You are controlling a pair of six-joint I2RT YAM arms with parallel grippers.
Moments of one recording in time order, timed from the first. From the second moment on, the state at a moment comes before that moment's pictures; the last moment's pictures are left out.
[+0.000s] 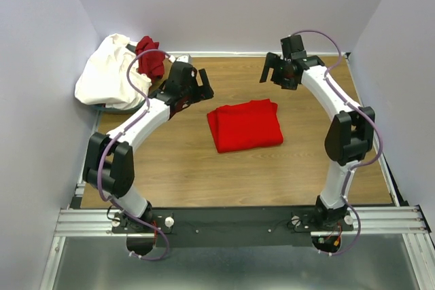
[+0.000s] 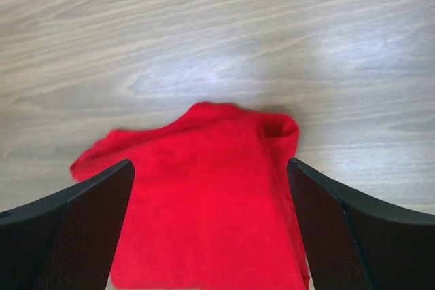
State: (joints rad) left arm -0.40 1.62 1.25 -0.25 -0.02 -0.57; right arm 0.27 1.95 1.77 -0.70 0.03 0.46
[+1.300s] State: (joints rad) left arm -0.46 1.72 0.89 0.07 0.27 -0.60; right arm 0.11 1.83 1.10 -0.31 -0.50 0.28
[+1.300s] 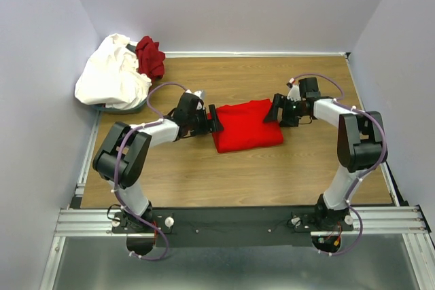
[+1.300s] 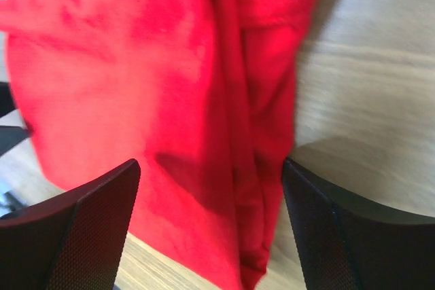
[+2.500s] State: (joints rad) left arm -0.50 1.62 0.91 0.07 0.27 -0.63; right arm 0.14 1.89 1.26 -0.42 -0.34 0.23
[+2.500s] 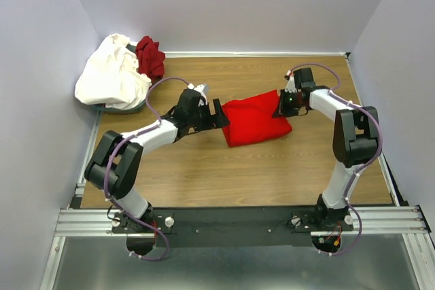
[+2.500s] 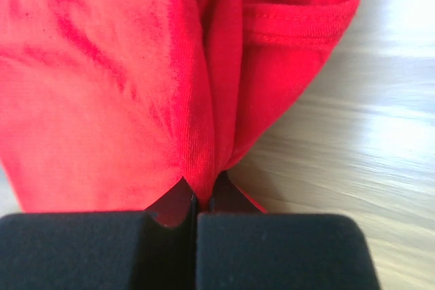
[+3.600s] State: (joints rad) left arm -0.48 1.23 0.76 -0.19 0.18 -0.62; right arm -0.11 2.53 2.22 -0.65 0.48 0.13
